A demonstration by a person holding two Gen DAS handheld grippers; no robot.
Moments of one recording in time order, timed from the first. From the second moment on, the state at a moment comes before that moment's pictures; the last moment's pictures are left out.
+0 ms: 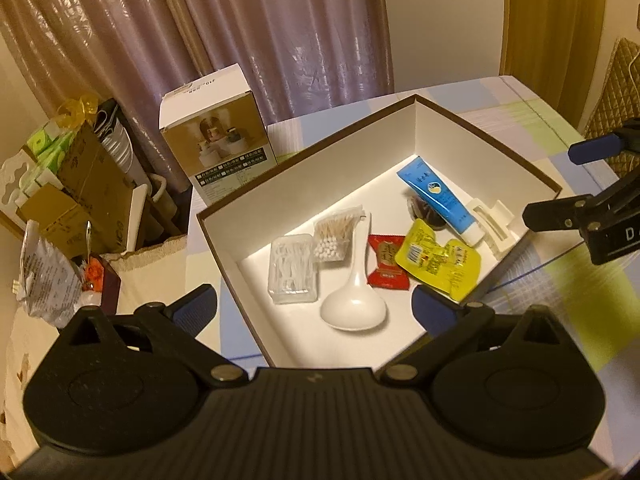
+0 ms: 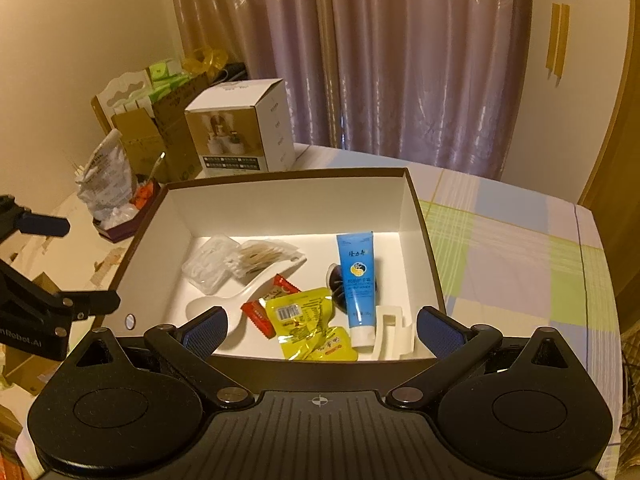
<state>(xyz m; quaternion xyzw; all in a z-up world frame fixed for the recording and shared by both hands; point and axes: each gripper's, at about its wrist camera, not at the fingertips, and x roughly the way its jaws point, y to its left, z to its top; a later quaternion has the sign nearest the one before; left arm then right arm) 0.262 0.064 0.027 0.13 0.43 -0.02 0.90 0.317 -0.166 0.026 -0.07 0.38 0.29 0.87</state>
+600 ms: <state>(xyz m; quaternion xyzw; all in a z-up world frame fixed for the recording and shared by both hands) 0.214 0.045 0.031 0.12 0.42 0.00 0.90 0.277 -0.188 0.038 -0.06 0.35 0.32 0.88</state>
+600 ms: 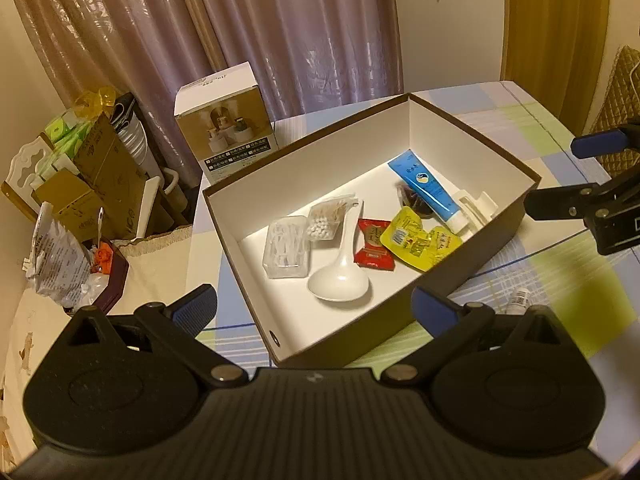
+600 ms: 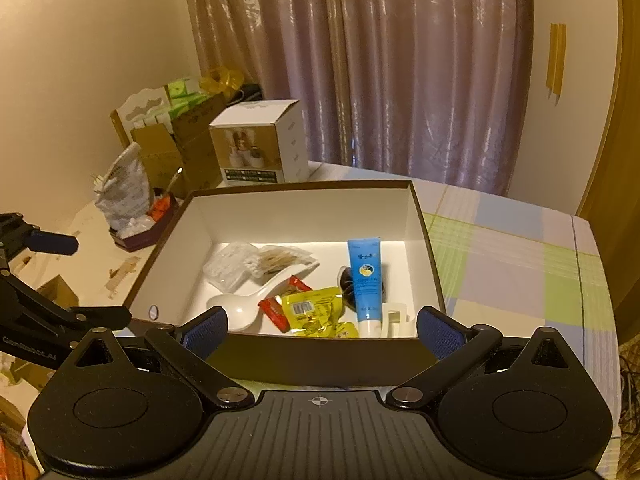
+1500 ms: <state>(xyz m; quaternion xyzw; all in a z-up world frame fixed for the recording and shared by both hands) 0.148 0.024 -0.007 0.07 0.44 -0.01 0.90 0.231 -0.271 0.002 -0.03 0.39 0.29 0.88</state>
